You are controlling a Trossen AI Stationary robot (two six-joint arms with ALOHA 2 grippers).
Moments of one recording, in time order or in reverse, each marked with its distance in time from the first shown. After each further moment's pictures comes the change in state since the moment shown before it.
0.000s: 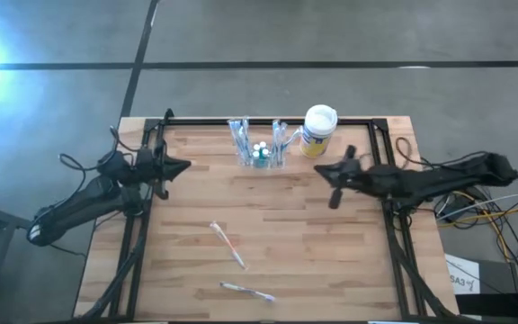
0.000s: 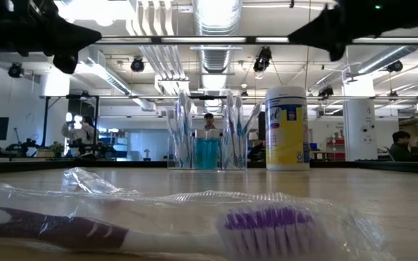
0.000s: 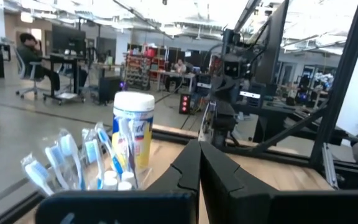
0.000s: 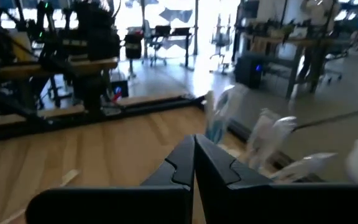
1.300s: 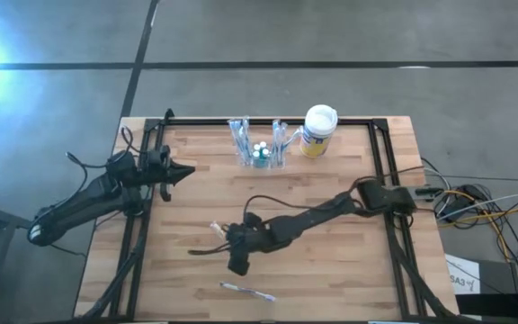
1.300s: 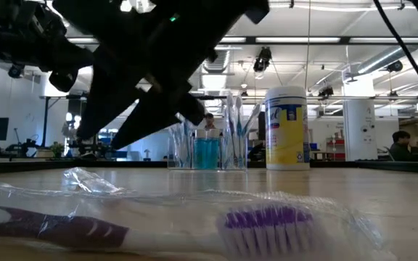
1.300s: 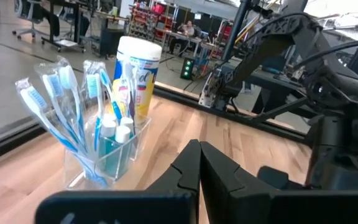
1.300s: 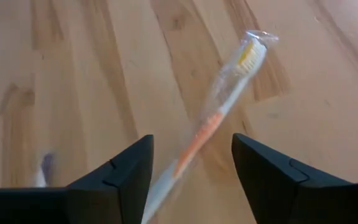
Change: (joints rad) left arm 0.000 0.000 -0.014 -0.165 -0.004 -0.079; right arm 0.192 1.495 1.385 -0.714 -0.252 0.521
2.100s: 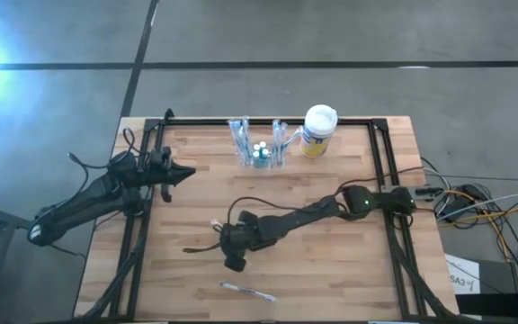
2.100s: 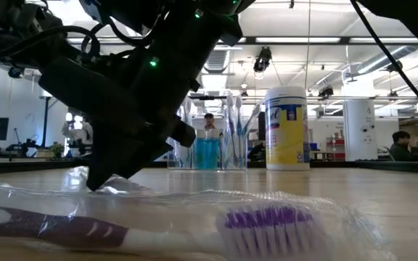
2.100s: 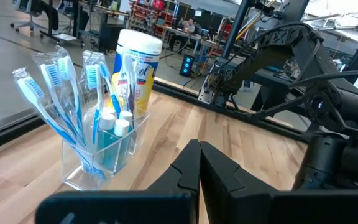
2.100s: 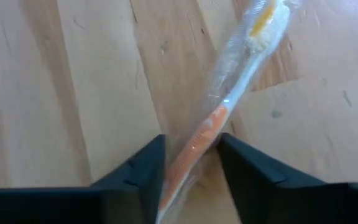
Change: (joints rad) left arm -0.001 -0.001 -0.018 0.003 0.004 -0.016; right arm -0.031 0.194 0.224 -0.217 -0.044 -0.044
